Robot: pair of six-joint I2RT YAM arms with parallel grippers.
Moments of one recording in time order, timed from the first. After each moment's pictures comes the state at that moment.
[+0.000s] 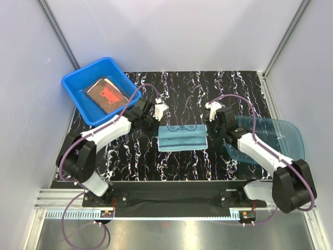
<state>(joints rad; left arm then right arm) -0.54 1.59 1.08 -0.47 0.30 0.10 0.40 1.27 0.74 -0.24 -0.04 0.00</state>
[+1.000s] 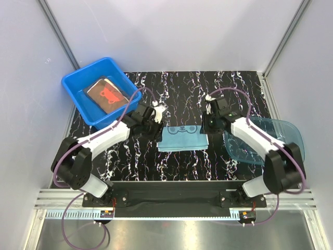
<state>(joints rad) -0.60 1.51 1.03 -0.47 0.25 -0.10 0.40 1.42 1.00 -0.52 -0.12 0.32</state>
